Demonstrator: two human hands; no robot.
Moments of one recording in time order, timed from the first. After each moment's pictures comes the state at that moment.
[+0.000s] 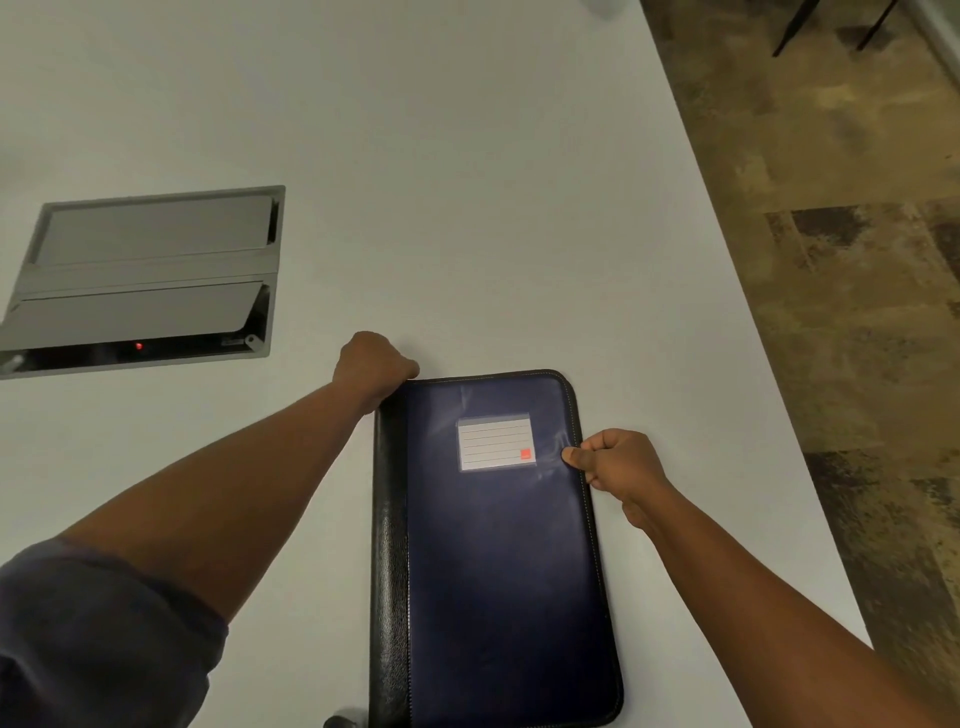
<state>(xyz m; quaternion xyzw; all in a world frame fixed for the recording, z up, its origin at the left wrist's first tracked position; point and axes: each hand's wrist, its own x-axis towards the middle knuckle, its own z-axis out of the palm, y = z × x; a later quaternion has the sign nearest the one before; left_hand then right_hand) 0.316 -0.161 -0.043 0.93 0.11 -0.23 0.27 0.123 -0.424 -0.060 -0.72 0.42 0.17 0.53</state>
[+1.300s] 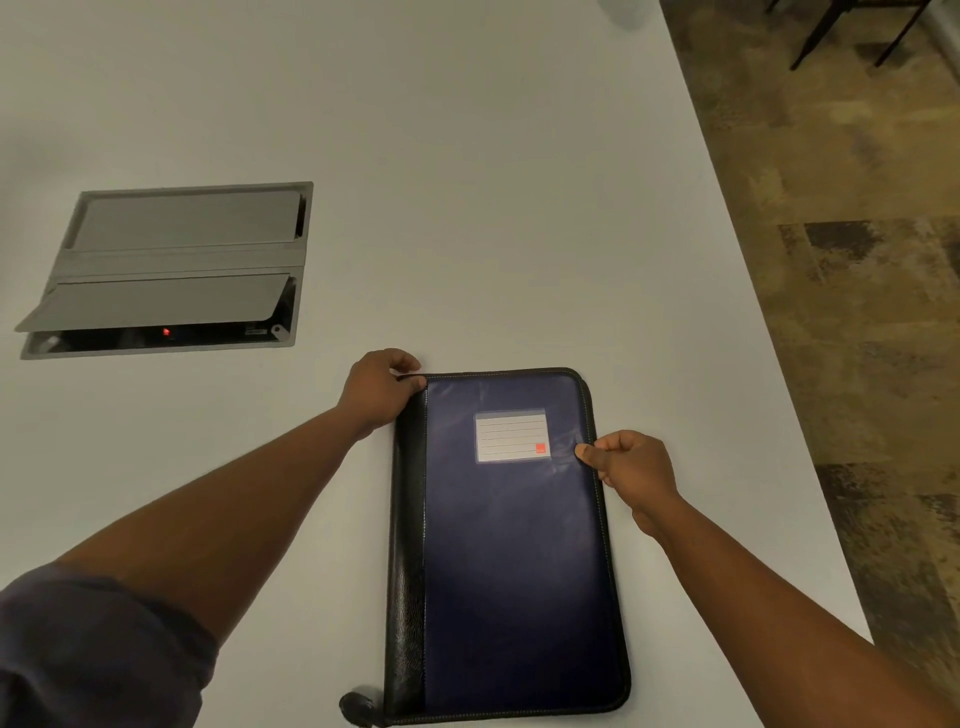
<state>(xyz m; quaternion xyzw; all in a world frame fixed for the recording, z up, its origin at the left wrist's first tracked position) 0.282 -0.119 -0.055 0.89 0.05 -0.22 0.39 0.113 -0.416 -0.063 -0.74 0.41 0.12 0.52</state>
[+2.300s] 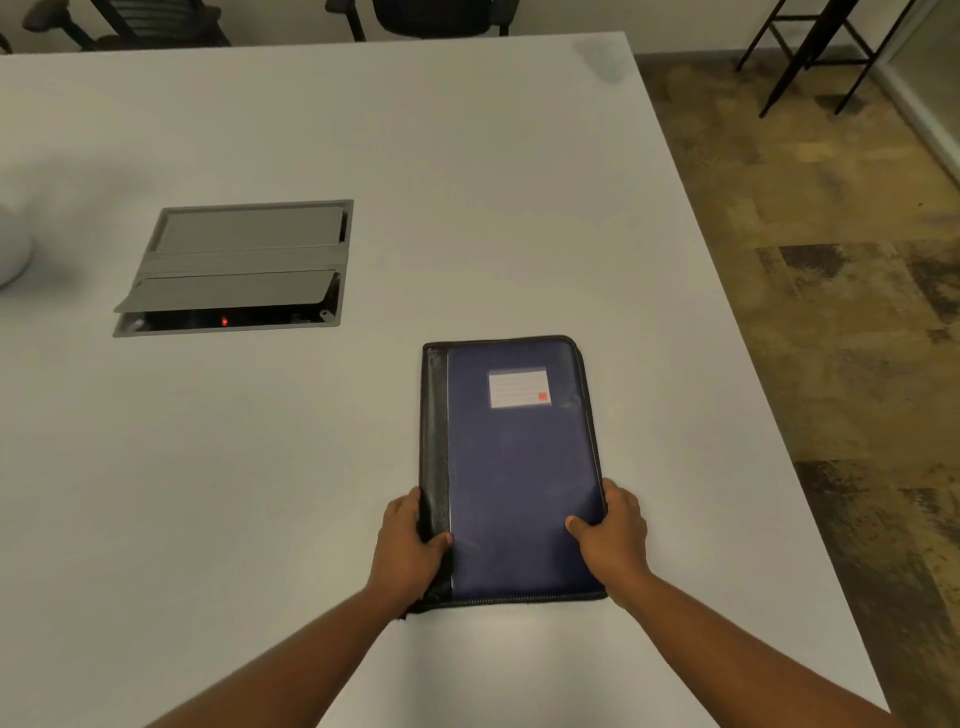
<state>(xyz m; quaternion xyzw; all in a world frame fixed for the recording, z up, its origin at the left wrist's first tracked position) 0.010 -0.074 -0.027 0.88 0.09 -0.25 0.40 -0.038 -0.331 -0.044 -0.81 0.39 0.11 0.43</state>
